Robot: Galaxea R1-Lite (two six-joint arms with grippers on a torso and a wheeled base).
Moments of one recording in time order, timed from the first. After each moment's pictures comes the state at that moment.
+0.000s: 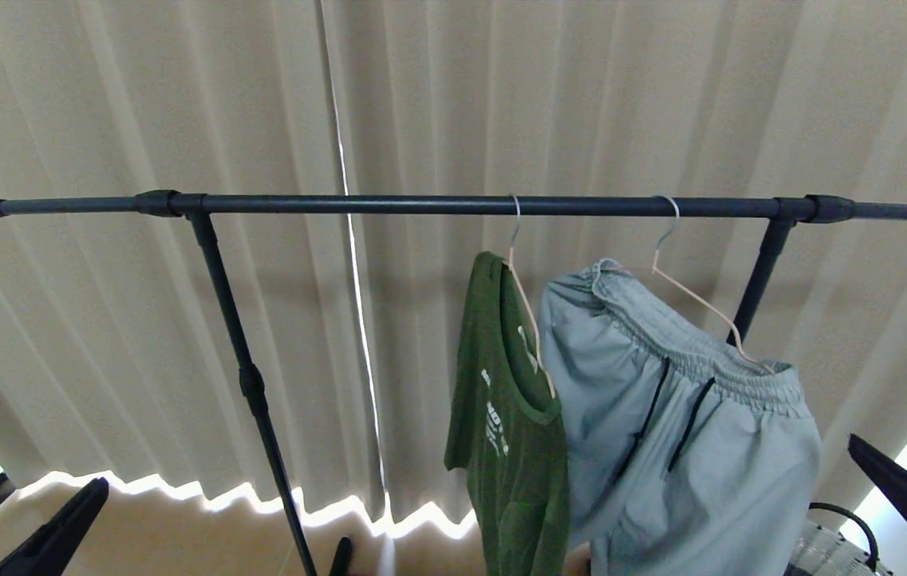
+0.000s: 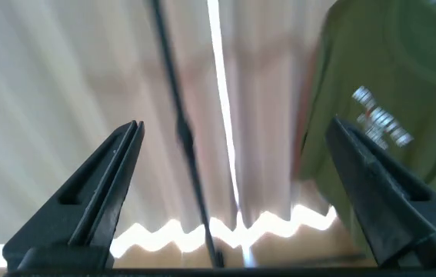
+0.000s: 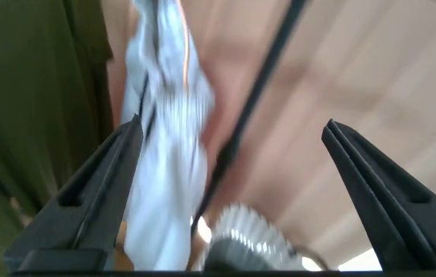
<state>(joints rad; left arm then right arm) -0.19 0.68 -0.06 -0.57 0.09 0.12 0.13 0.85 -0.19 -0.48 -0.06 -0.21</state>
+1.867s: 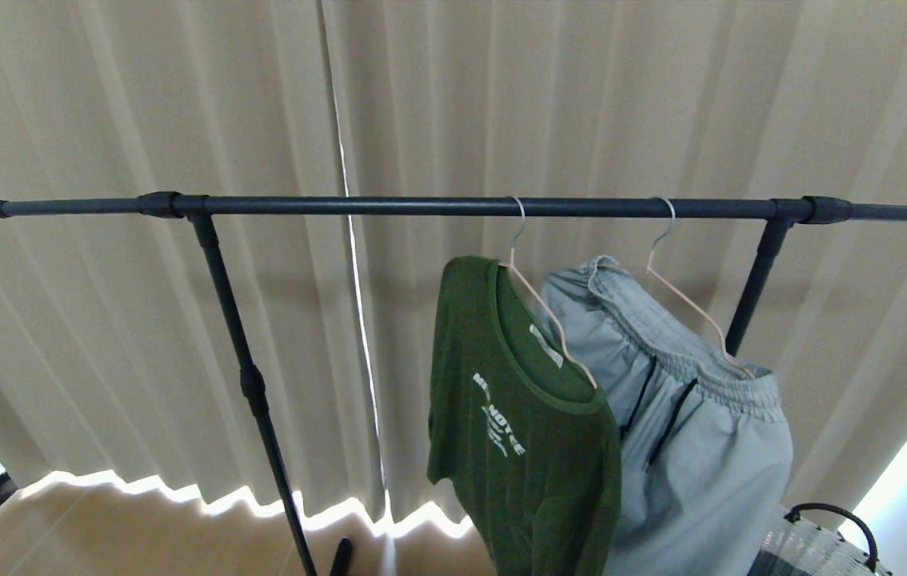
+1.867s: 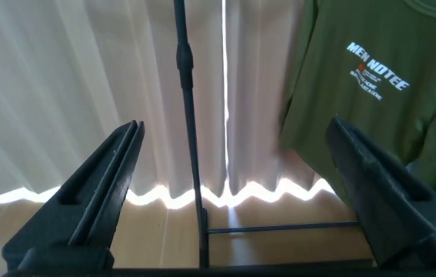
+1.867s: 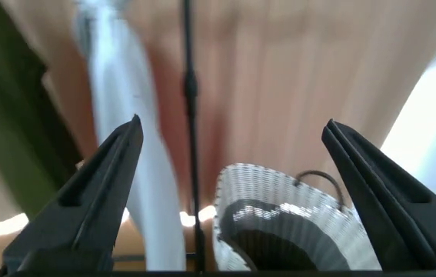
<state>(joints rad) 0.00 0.00 -0.03 0.07 -0.09 0.05 0.01 0.00 -0.02 0.04 -0.09 0.03</state>
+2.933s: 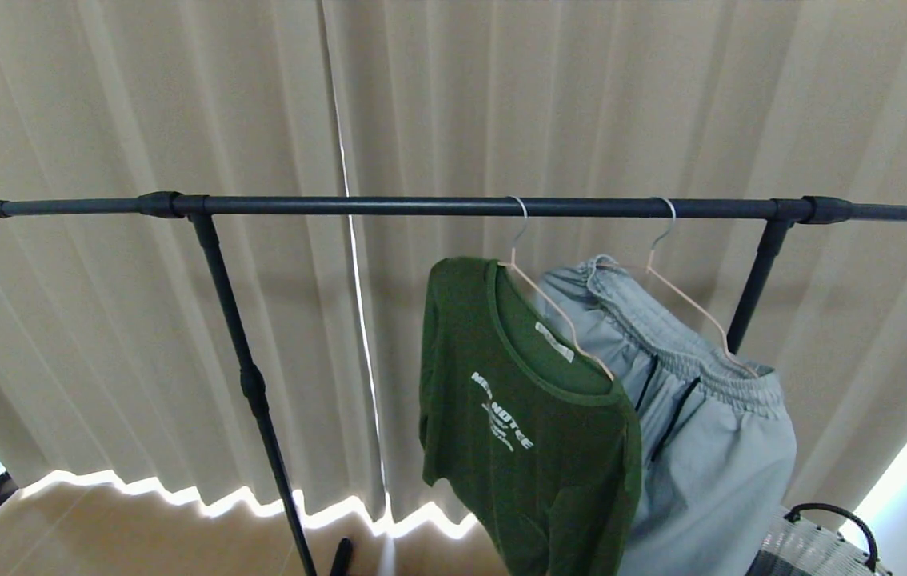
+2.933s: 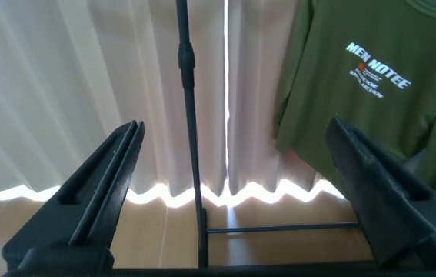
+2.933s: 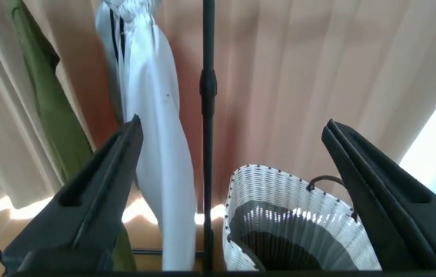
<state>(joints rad) 0.00 0.00 -0.03 0.07 -0.08 0.05 0.01 0.00 -0.02 0.04 -0.08 0.03</state>
